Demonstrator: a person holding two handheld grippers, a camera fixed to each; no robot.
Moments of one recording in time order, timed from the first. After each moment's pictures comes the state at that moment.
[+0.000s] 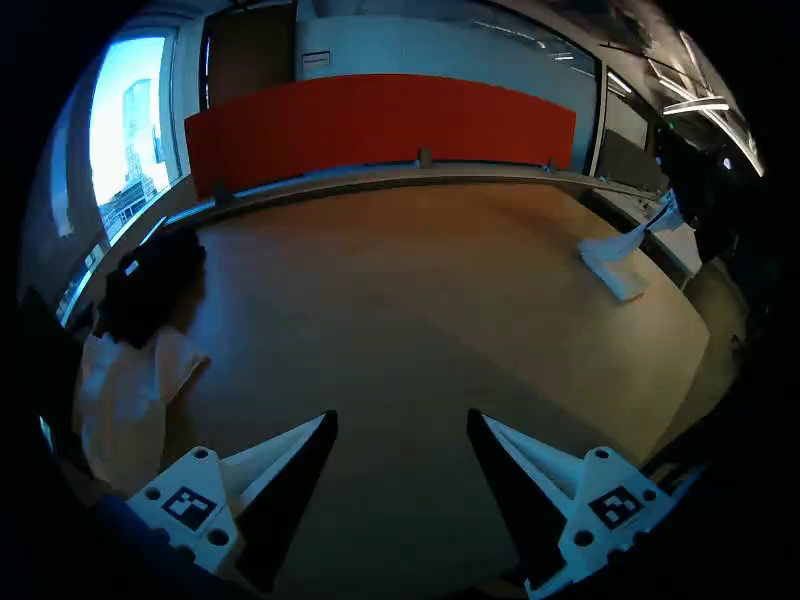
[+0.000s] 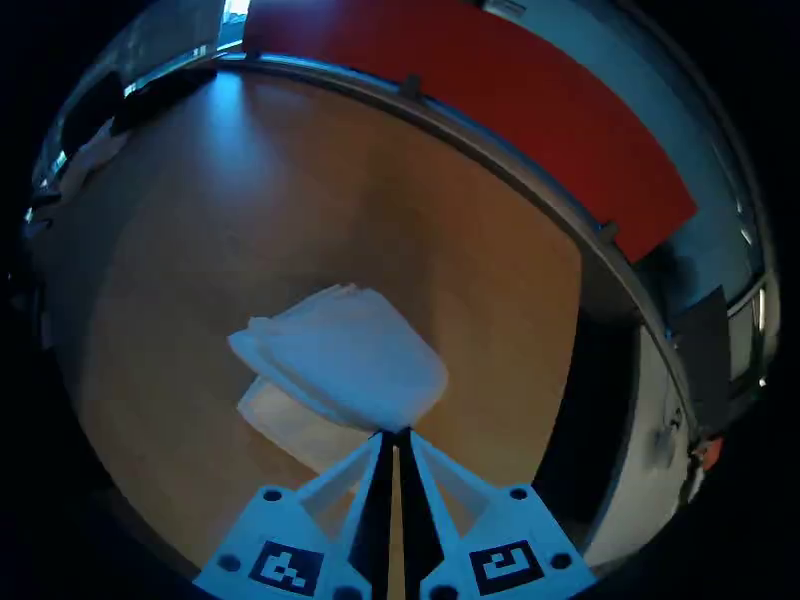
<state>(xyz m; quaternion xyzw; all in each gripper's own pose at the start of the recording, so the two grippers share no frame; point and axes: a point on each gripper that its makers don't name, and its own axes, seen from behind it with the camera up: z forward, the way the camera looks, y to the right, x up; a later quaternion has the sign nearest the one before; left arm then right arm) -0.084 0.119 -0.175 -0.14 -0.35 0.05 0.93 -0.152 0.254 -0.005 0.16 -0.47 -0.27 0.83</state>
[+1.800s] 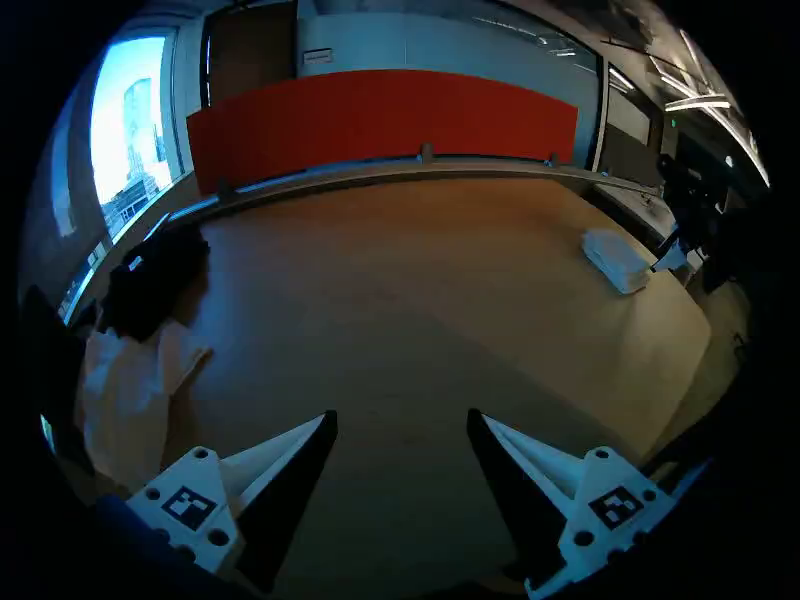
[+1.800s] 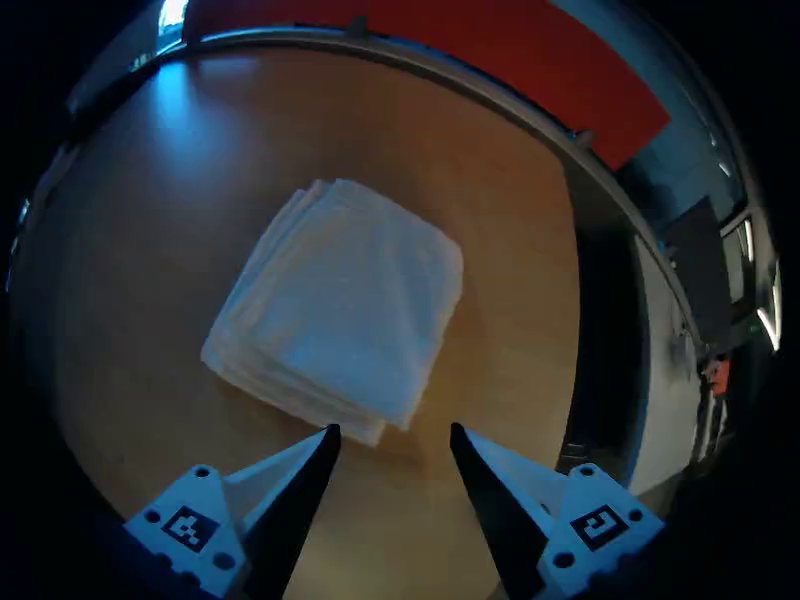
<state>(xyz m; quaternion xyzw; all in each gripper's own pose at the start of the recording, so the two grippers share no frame) -0.086 0.113 -0.184 -0.13 -0.35 0.05 0.92 -0.230 0.289 -0.058 0.08 -0.52 -0.22 0.82</state>
